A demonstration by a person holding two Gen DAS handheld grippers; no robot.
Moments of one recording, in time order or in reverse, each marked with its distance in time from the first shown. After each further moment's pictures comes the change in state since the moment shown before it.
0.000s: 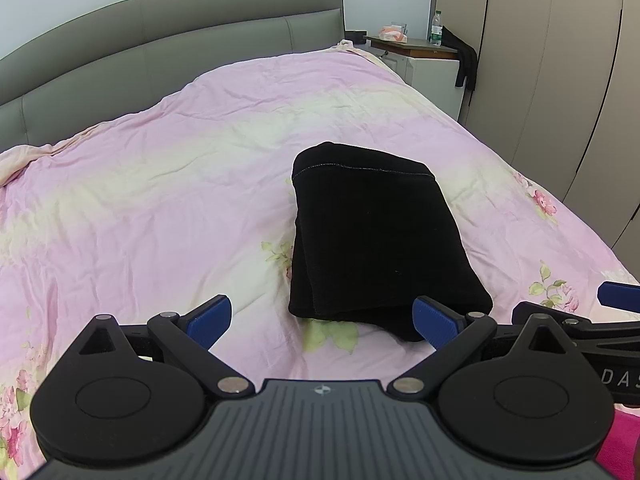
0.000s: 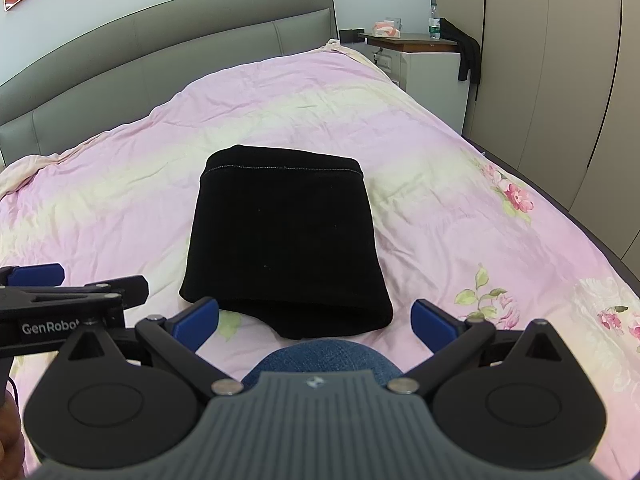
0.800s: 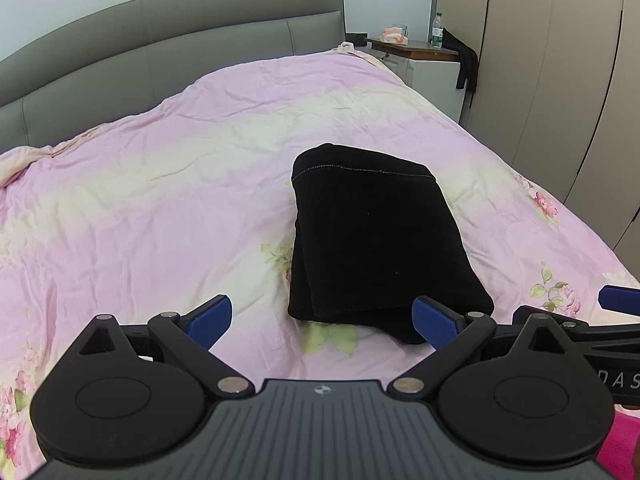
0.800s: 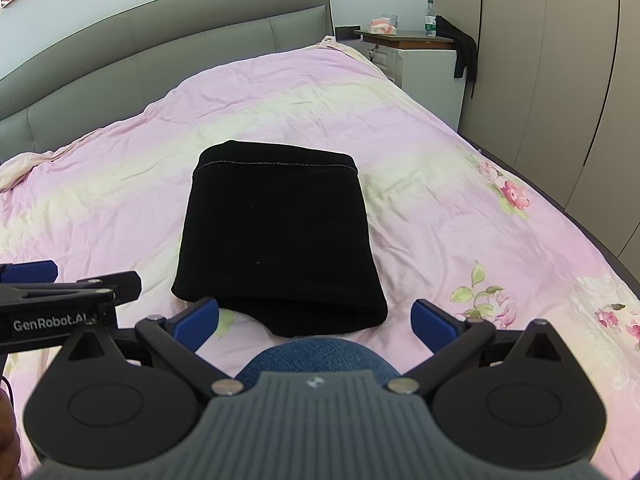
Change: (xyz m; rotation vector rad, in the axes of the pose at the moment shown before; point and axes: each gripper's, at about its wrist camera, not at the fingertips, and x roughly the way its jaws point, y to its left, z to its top) left arm -0.001 0.000 -0.003 0.007 -0.013 0.005; right arm 0.007 -0.004 -0.001 0.001 0.008 -0.015
